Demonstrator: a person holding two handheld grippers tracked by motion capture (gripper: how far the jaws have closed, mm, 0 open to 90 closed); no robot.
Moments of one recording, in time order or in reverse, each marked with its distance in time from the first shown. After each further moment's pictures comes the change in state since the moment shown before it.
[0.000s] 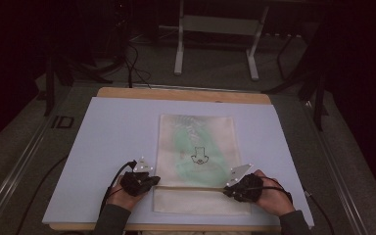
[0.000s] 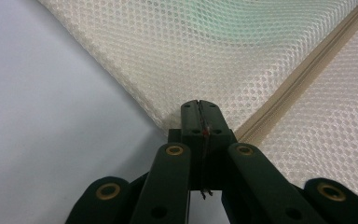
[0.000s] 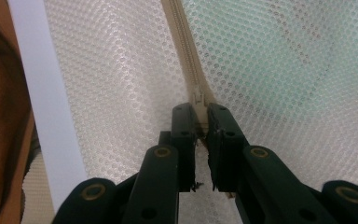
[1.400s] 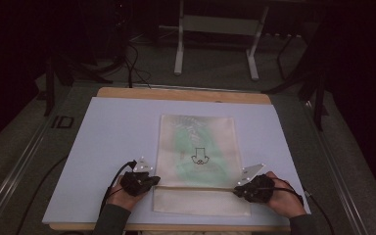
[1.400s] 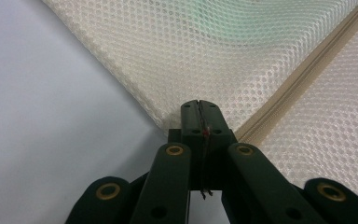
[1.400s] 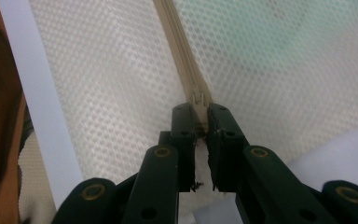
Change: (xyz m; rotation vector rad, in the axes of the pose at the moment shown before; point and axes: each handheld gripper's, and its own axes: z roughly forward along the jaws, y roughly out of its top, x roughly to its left) left arm 0.000 0.000 0.000 0.001 0.000 -0.001; right arm -0.009 -0.028 -0.013 0.008 -0.012 0.067
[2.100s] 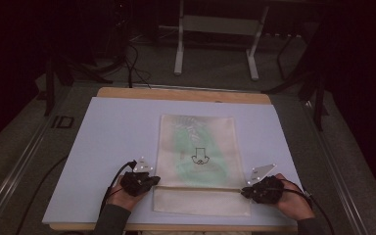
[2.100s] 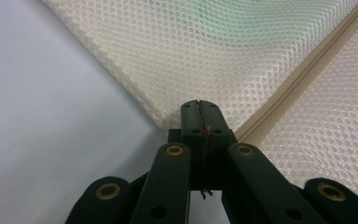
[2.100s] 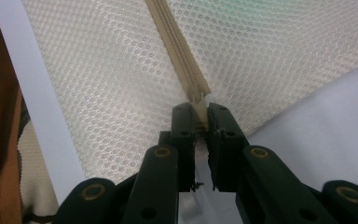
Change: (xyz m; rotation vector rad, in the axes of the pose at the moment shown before) left arm 0.000 0.000 0.000 -0.002 0.002 0.002; right arm -0.008 -0.023 -0.007 -0.012 0.002 0.062
